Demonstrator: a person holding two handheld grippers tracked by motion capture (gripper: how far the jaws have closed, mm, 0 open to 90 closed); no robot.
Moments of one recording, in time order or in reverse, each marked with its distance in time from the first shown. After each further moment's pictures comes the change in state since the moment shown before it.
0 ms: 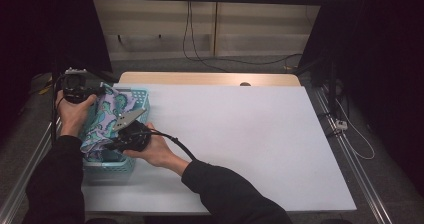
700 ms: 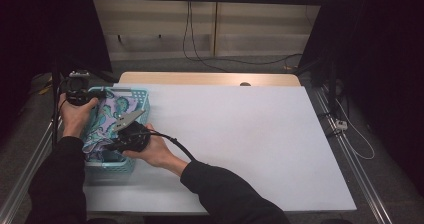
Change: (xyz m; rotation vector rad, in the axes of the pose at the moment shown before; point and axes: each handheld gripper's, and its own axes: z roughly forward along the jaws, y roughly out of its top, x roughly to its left) left arm 0.004 -0.008 0.010 0.046 0.025 -0.007; right arm -0.002 -0.005 0.008 0.014 -0.008 0.007
